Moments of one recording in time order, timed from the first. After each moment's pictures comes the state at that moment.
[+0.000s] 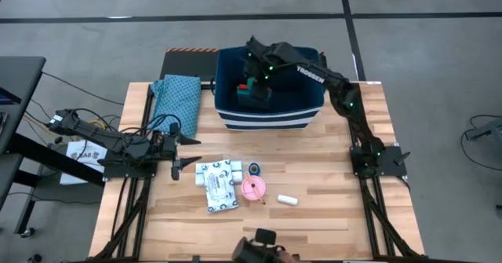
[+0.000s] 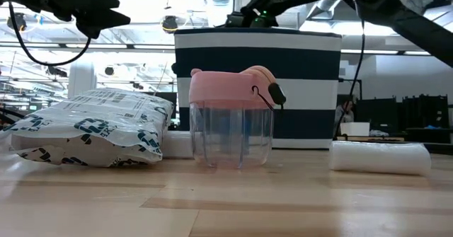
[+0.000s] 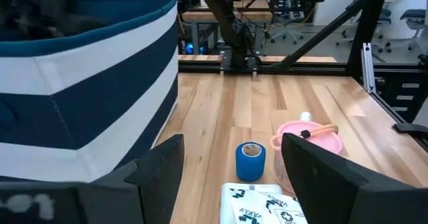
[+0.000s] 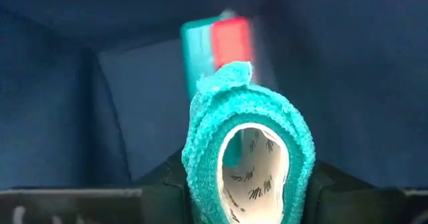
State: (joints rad) left arm -0.36 0.49 0.33 0.01 -0.48 -0.07; right arm -0.55 2.29 2.35 -1.25 -0.13 -0.34
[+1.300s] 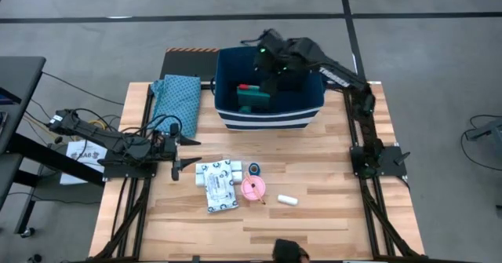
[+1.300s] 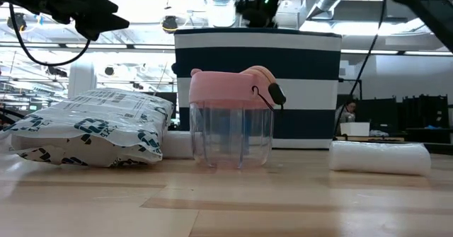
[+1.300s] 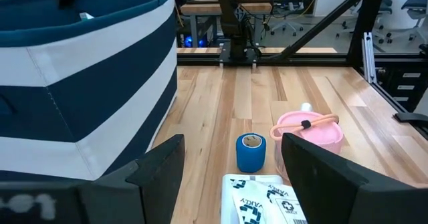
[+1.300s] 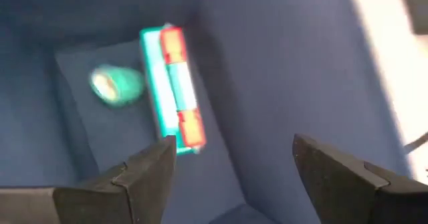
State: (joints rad) left arm -0.36 0.49 0.33 -0.02 -0.48 -0.07; right arm -0.47 2.06 2.36 -1.34 0.23 -0.29
